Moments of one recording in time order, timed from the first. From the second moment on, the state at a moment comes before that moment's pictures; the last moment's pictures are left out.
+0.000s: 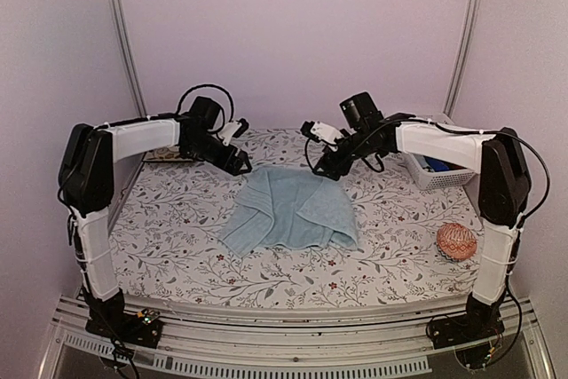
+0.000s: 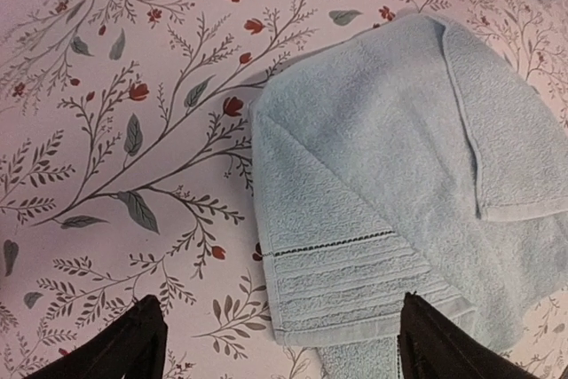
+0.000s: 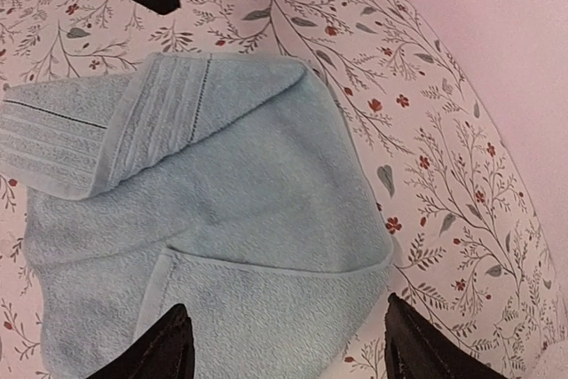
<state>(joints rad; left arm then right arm) -0.40 2.02 1.60 -0.52 0.25 0.15 0.60 1.96 1.61 -0.45 -0.19 -0.50</state>
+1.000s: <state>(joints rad) -0.28 2.17 1.44 -0.39 0.70 -0.08 0.64 1.97 1.56 -0.44 -0.20 -0.53</state>
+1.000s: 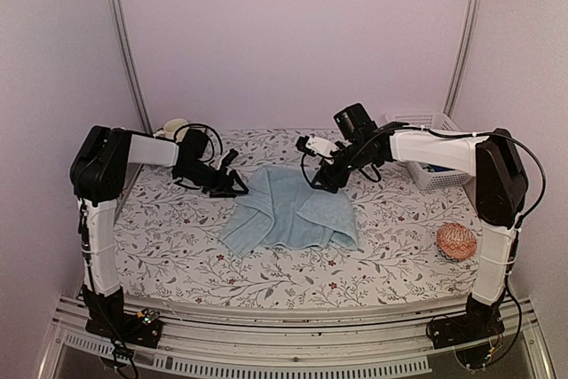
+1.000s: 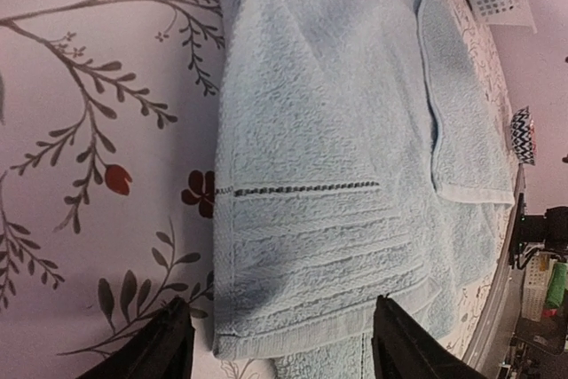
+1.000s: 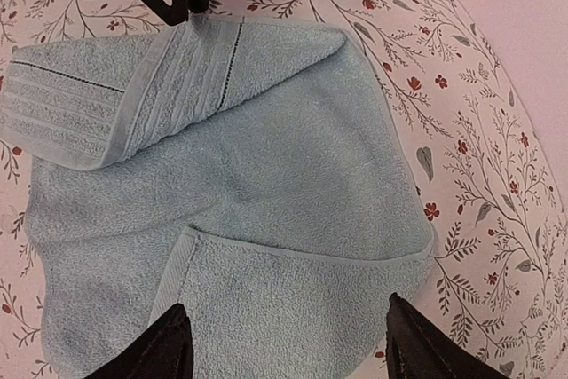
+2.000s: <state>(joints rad) -0.27 2.17 1.37 -0.31 0.80 -0.13 0.71 1.98 1.48 -0.43 -0.21 -0.59</state>
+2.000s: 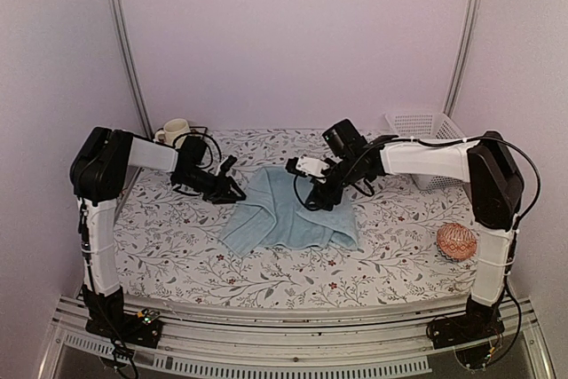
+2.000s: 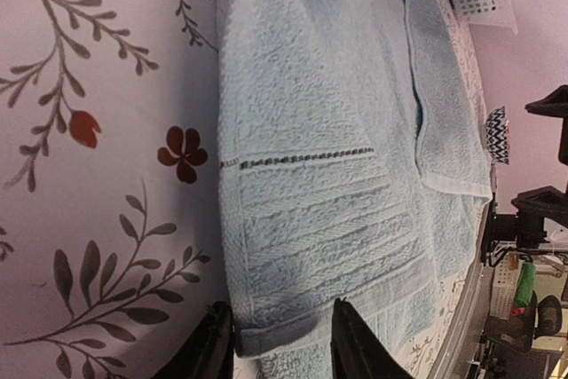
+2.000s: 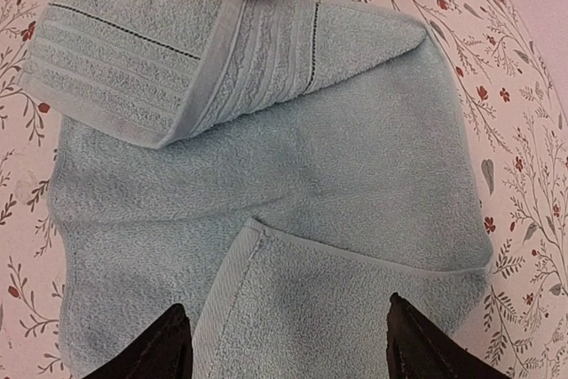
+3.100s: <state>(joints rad) -0.24 2.17 1.33 -0.31 0.84 -0.17 0.82 2.20 1.59 -0.40 0.07 -0.52</state>
